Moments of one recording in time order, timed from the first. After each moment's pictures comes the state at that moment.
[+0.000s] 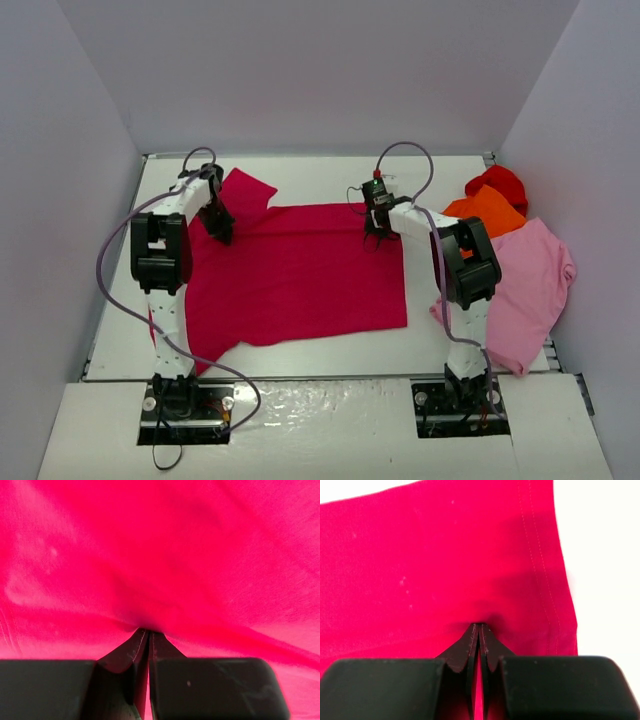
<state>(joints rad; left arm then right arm) -0.06 2.19 1.75 -0.97 0.00 -0.64 0.38 2.06 1.37 -0.31 0.29 0.45</state>
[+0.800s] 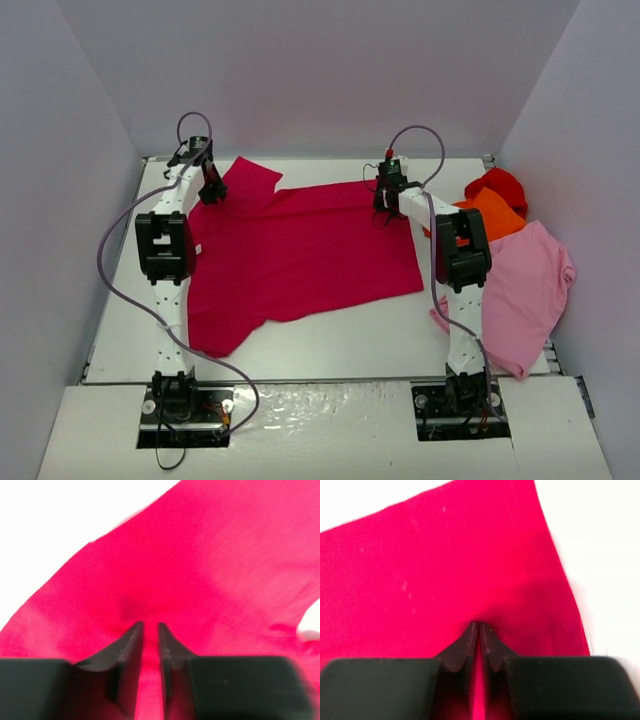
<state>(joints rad) -0.01 2.42 2.20 -0.83 -0.04 -0.47 0.25 2.28 1.68 -0.23 0.19 0.36</state>
